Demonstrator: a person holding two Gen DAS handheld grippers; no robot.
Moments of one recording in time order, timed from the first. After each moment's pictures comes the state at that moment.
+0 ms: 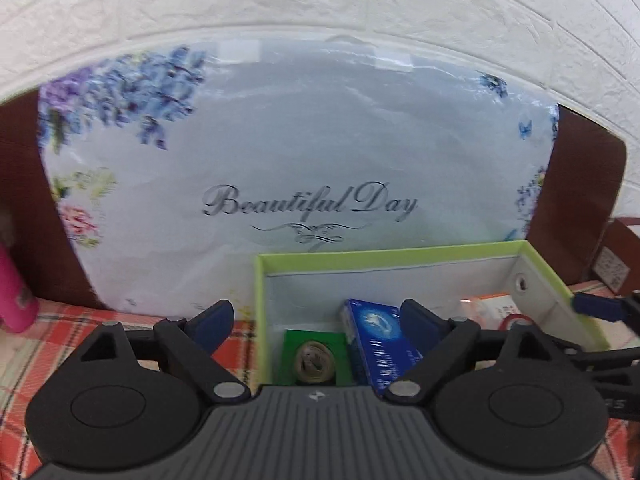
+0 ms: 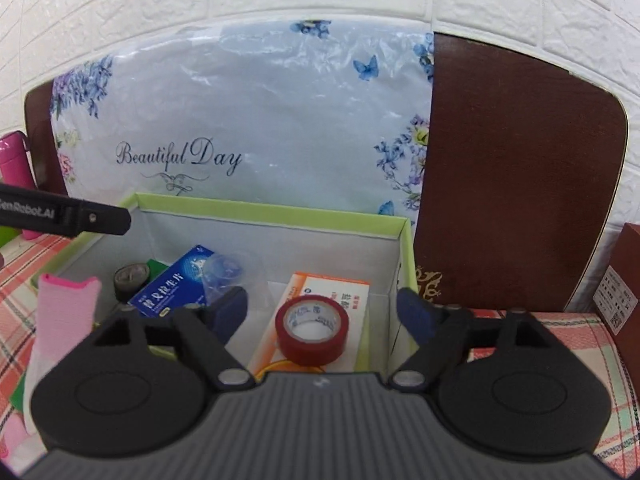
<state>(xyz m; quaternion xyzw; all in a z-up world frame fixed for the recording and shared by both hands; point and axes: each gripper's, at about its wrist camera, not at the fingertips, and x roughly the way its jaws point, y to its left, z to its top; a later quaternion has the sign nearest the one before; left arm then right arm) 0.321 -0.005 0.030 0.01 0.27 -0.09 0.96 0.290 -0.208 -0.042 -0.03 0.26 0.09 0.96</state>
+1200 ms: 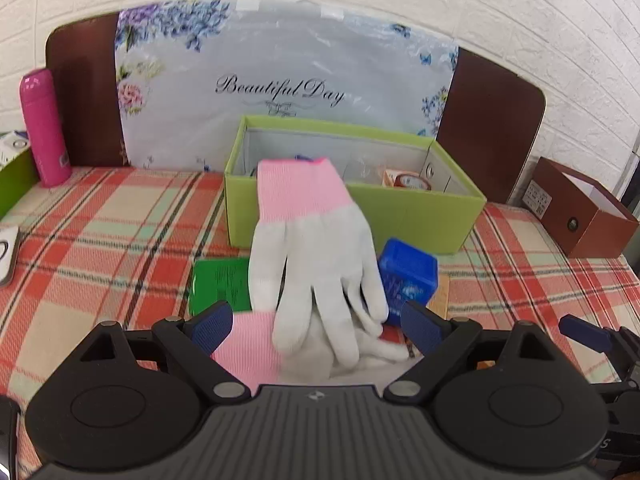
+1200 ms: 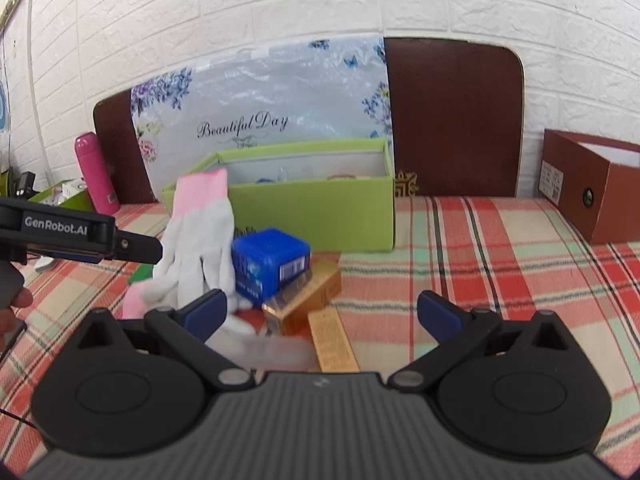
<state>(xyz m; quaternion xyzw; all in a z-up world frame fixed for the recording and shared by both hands) 0.137 -0.021 0.010 -0.05 0.34 -0.10 0.93 0.075 -0.230 -0.053 0.03 0.26 0.09 0.96</state>
